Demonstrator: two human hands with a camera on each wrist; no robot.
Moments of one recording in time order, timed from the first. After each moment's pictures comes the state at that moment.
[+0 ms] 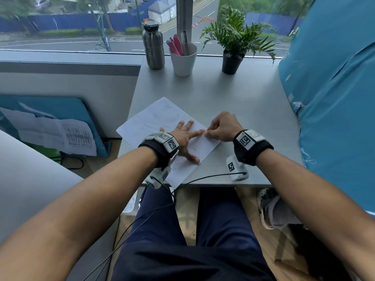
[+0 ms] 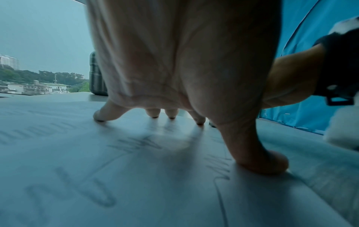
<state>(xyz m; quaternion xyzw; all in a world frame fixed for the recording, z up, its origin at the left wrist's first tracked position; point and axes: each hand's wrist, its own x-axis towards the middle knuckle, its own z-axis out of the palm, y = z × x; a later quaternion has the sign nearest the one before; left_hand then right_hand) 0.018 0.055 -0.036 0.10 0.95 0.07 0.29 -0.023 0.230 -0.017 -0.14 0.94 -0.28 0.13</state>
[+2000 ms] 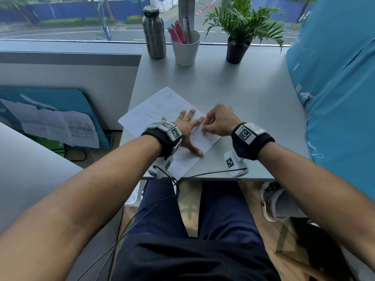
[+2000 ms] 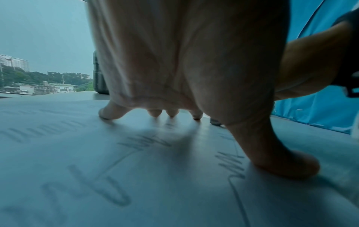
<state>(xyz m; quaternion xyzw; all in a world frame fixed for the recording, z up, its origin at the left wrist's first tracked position) 0.009 0.053 -0.039 0.08 0.95 0.07 0.30 -0.023 0.217 -0.015 -0.17 0.94 -0.26 0.14</state>
